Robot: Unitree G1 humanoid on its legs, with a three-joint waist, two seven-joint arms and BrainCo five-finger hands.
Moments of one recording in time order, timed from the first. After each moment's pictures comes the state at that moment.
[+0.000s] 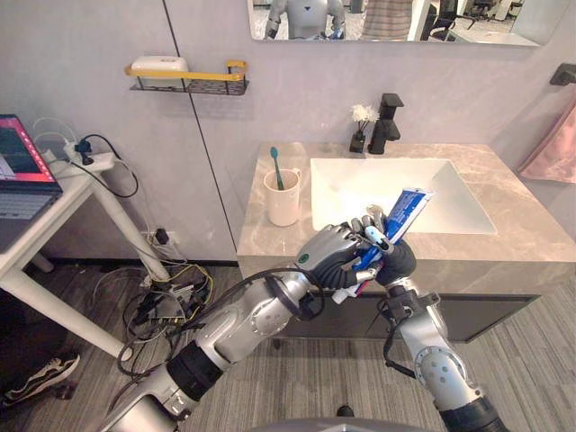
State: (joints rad) left arm -0.31 0.35 -0.67 -0.09 0.60 -0.28 0.12; right arm 0.02 -0.29 0.30 -0.23 1.16 -0.12 0.17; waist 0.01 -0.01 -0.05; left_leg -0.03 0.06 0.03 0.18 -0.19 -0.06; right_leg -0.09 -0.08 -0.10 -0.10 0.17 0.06
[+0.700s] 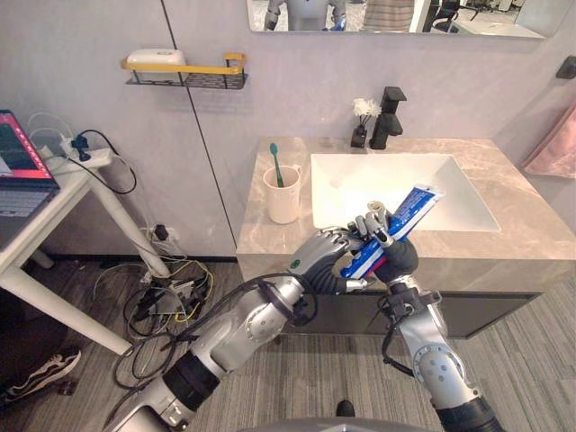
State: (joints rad) left arm -0.22 0.35 -0.62 -0.08 0.60 -0.28 0.12; right arm 0.02 -0.25 0.26 -0.25 1.15 -0.12 0.17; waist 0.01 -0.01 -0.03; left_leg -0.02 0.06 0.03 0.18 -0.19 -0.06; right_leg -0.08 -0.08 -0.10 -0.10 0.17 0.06
